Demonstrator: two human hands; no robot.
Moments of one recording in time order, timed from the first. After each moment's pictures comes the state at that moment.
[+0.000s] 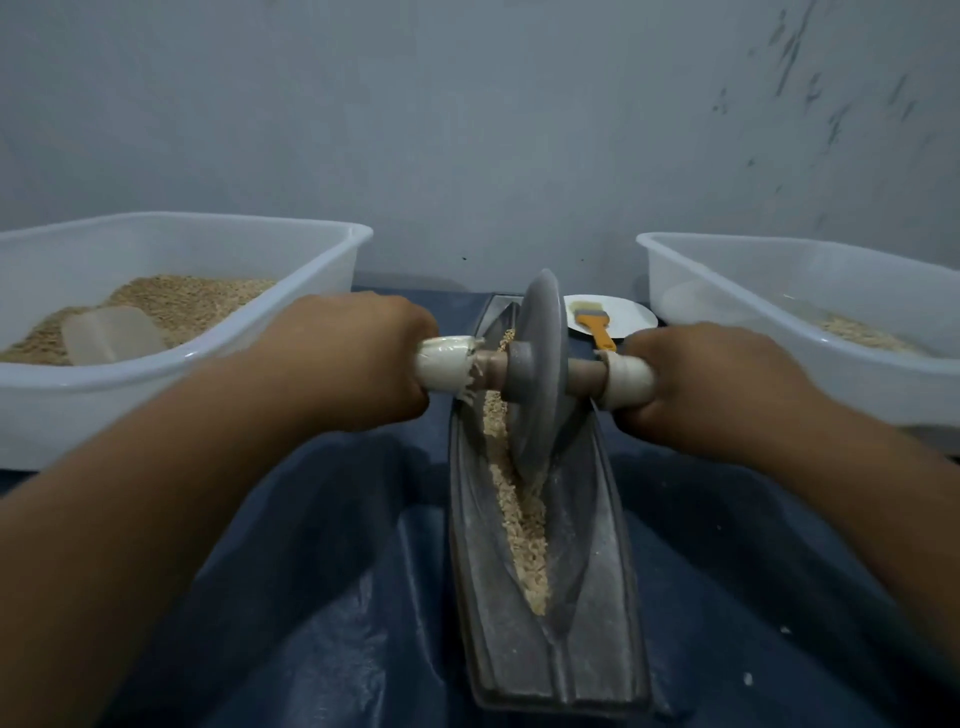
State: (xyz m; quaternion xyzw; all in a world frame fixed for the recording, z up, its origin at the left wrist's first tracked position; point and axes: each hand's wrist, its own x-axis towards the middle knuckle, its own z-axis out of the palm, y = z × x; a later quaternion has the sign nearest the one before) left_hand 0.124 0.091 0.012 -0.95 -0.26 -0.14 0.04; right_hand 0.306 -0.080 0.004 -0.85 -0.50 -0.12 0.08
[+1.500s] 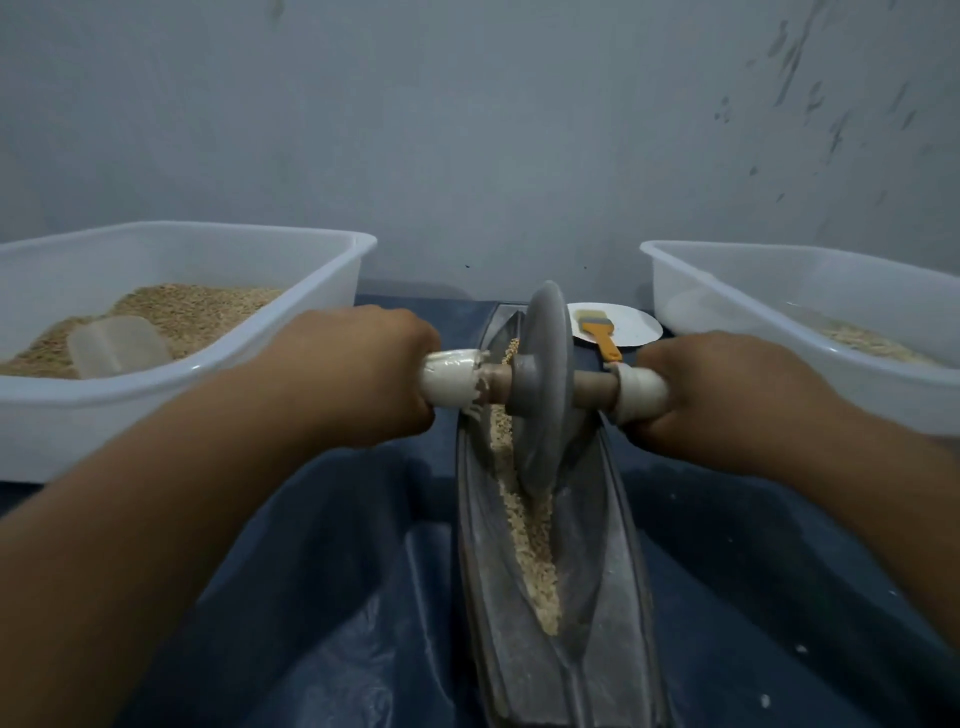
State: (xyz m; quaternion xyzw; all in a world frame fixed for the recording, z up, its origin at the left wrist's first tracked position) left_hand 0.123 0.090 0.010 -0.95 -0.28 -0.13 0.05; right_hand 0.308 -0.082 0.005 -0.84 -0.51 -0.14 0.07
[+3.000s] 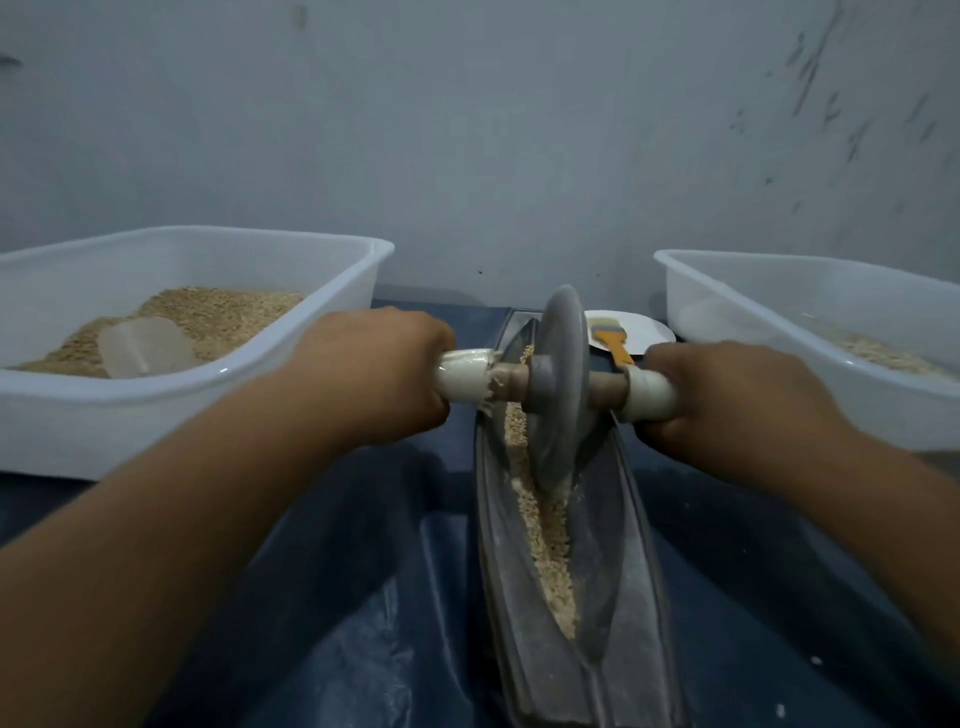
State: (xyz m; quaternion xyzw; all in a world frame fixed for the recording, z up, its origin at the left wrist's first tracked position) left_hand 0.124 0.095 0.006 -0.94 -0.29 -0.16 0.07; right_hand 0.308 -0.076 -0.002 -0.85 -0.49 -0.18 0.07
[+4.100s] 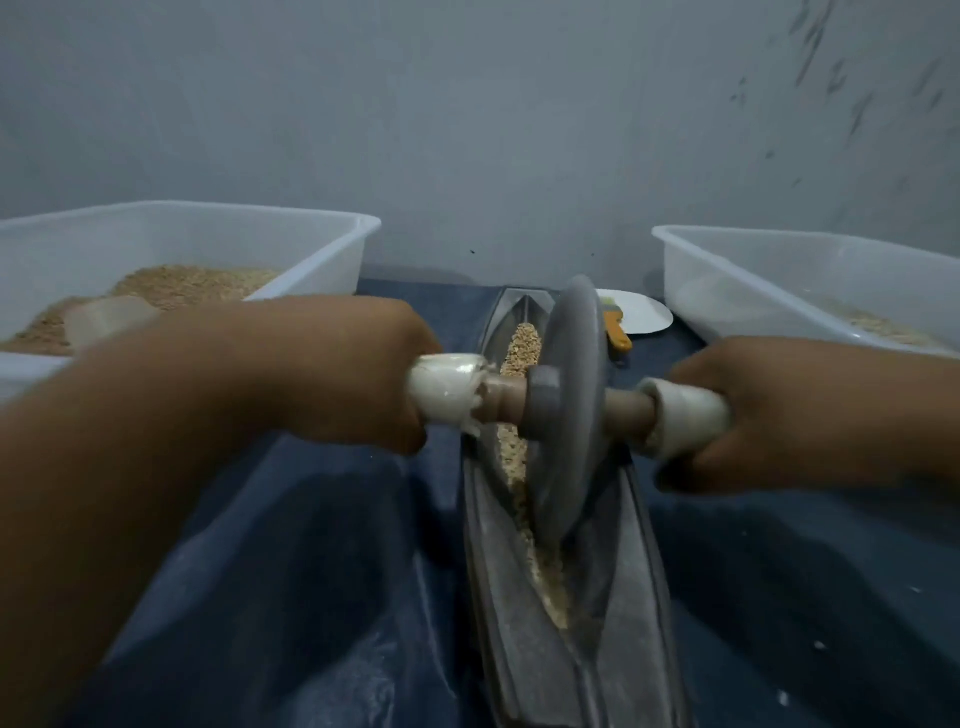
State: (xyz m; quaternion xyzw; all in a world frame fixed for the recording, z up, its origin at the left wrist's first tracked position) left_hand 0.107 0.088 0.020 -0.96 -0.27 -0.02 -0.01; right_hand 0.304 -0.102 0.023 -0.84 -0.54 0.07 0.05
